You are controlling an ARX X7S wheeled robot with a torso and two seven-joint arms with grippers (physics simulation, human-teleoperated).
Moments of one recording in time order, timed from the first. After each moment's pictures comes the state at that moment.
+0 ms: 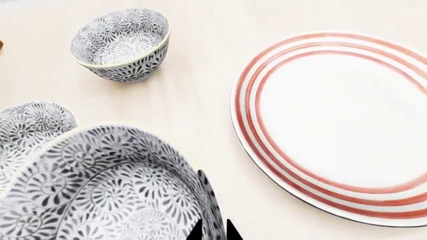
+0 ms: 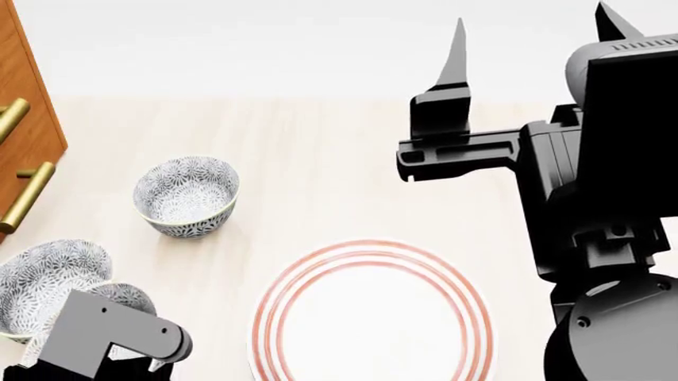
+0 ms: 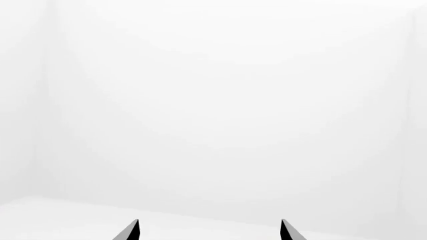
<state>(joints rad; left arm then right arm) -0.60 -0.55 0.50 0.40 -1.29 -1.09 -0.82 0.80 0.46 -0.06 -0.63 0.66 0.95 0.34</state>
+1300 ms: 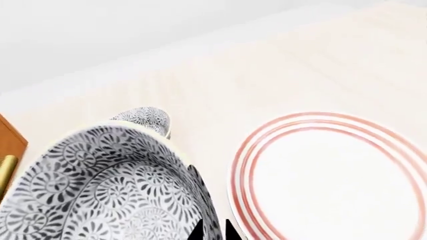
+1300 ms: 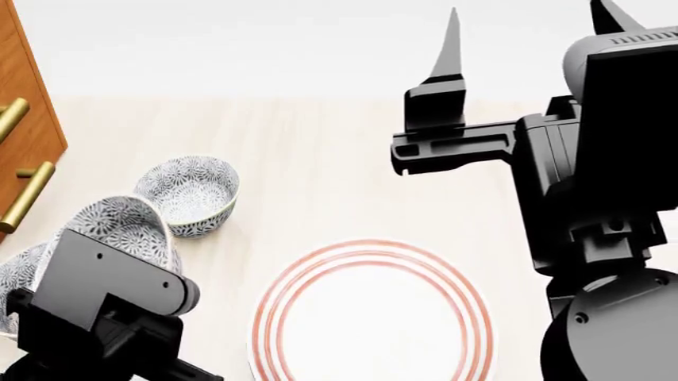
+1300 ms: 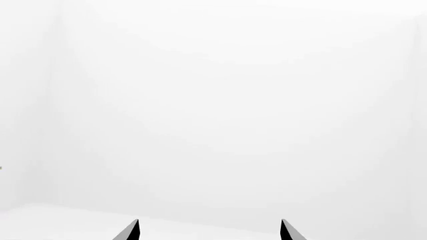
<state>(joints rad) -0.74 -0.56 0.55 0.47 -1.19 -1.04 -0.74 0.81 0.46 -0.08 -0.61 0.66 0.91 0.33</state>
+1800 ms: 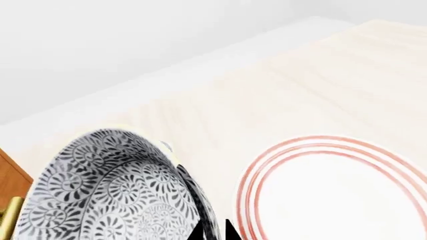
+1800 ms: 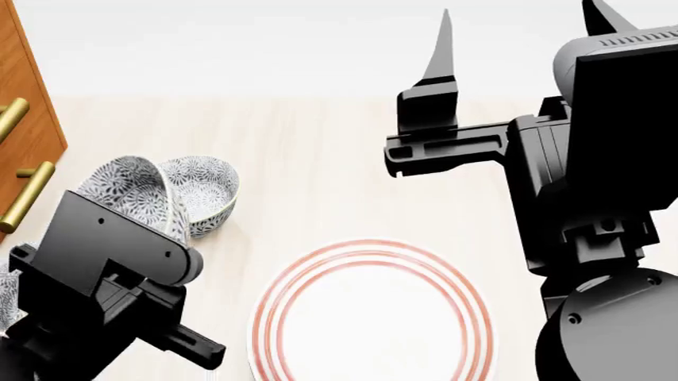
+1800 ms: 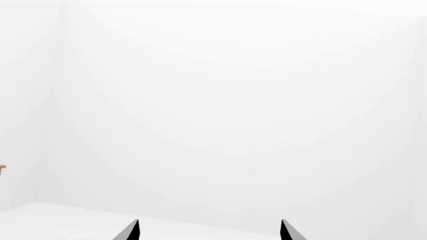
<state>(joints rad) -0.85 -0.56 0.59 0.44 -1.14 -1.04 -0.66 0.81 0.47 -0.10 -0.61 0.66 0.89 0.33</state>
